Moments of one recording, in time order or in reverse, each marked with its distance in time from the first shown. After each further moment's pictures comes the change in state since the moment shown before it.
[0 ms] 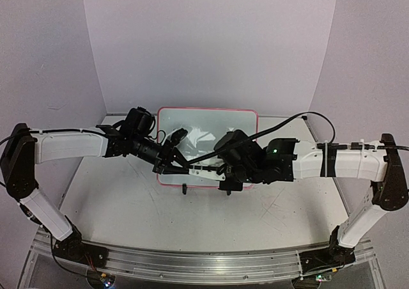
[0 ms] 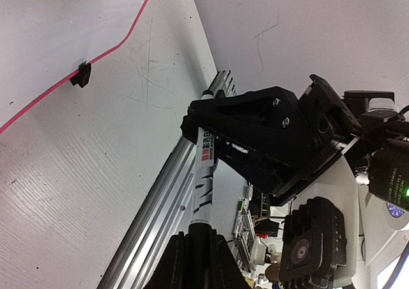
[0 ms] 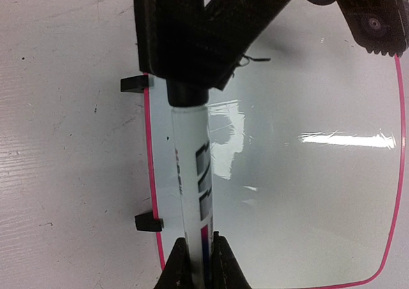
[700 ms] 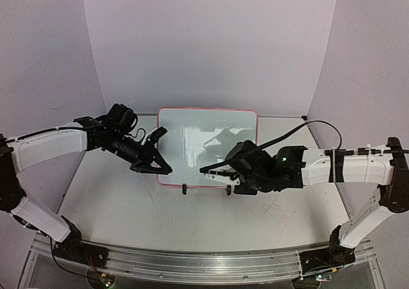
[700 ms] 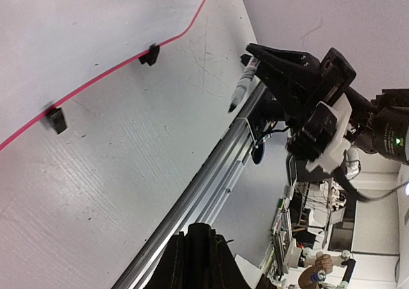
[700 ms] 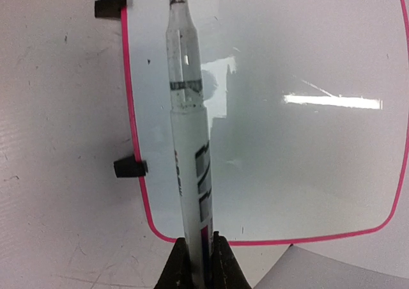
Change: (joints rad) left arm 0.099 -0.169 0.011 -0.407 -0.147 0.262; right arm -0.005 -0.088 -0.146 -0.025 0.177 0.040
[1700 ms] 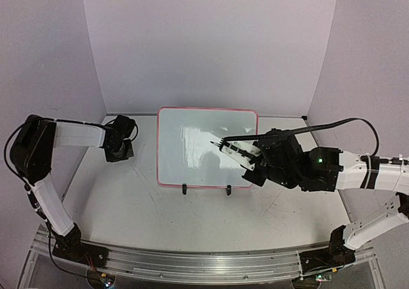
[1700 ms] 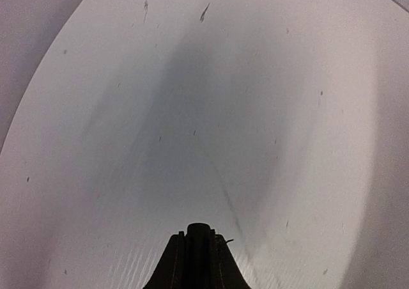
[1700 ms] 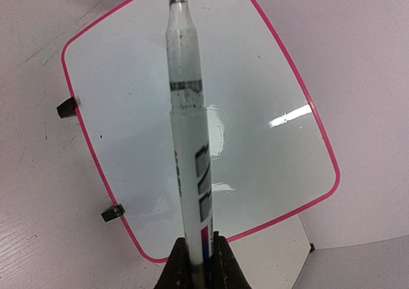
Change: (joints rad) left arm 0.193 0.301 -0.033 0.169 -1.279 -0.217; right arm -0.002 -0.252 -0.118 0.214 -0.031 0.136
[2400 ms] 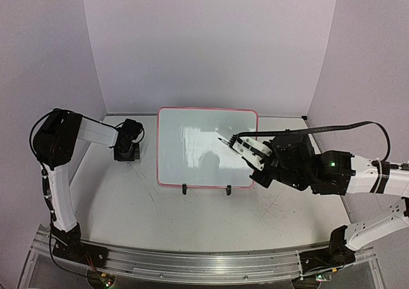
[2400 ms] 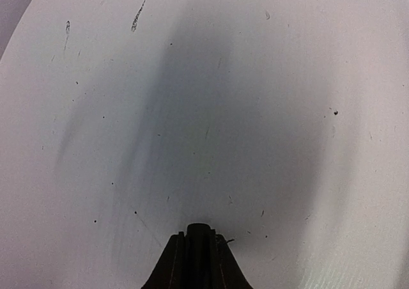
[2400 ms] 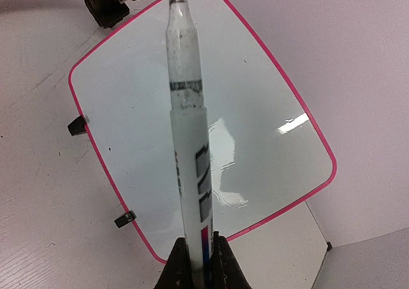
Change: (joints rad) left arm 0.057 0.305 0.153 0.163 0.038 0.211; right arm 0.000 -0.110 -0.068 0.030 -0.039 0.072
